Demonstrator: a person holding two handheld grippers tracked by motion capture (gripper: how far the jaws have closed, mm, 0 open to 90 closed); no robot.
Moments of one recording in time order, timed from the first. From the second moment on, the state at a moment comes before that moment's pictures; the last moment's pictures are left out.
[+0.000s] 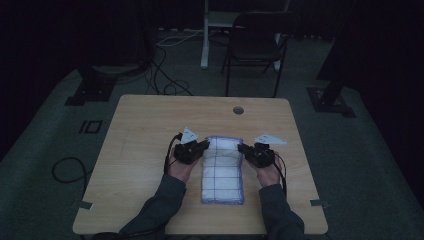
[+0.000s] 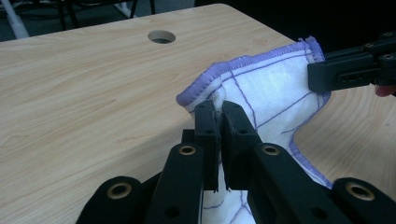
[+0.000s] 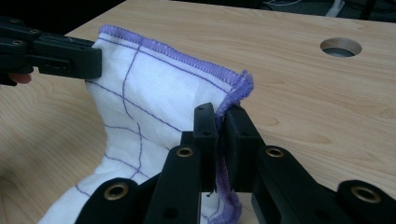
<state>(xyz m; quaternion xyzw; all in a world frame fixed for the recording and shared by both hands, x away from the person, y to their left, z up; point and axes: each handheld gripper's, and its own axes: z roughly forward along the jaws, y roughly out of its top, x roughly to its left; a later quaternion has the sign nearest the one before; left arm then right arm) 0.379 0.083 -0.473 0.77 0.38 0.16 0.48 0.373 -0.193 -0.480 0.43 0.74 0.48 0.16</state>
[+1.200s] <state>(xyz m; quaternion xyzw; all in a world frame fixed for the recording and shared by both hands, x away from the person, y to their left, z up) 0.344 0.095 -0.477 0.77 0.37 0.15 0.49 0.339 -0.194 -0.483 0.41 0.75 0.49 0.14</state>
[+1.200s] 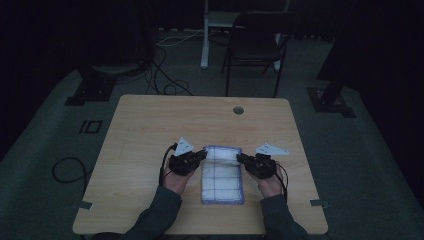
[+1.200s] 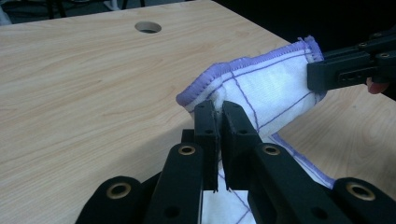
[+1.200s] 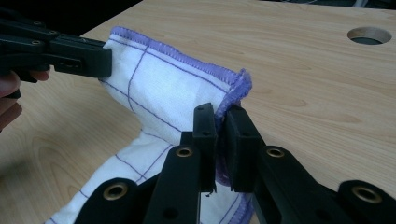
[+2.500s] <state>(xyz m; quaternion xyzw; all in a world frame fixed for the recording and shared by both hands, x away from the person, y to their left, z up) 0.301 0.096 -0.509 0.79 0.37 0.11 0.47 0.306 -0.194 -0.511 0.42 0.77 0.47 0.13</state>
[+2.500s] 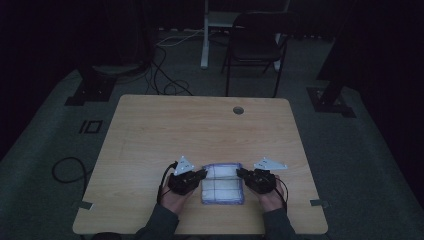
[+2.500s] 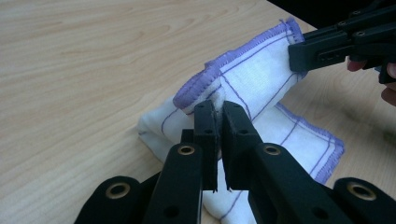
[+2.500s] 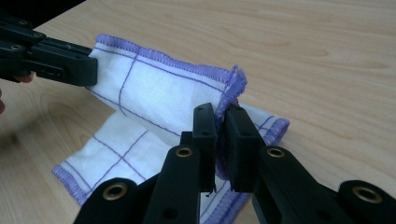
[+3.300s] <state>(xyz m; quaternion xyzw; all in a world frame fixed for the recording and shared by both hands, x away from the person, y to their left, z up) 0.295 0.110 -0.514 0.78 0.40 0.10 0.48 0.295 -0.193 -0.526 0.42 0.78 0.45 0.11</state>
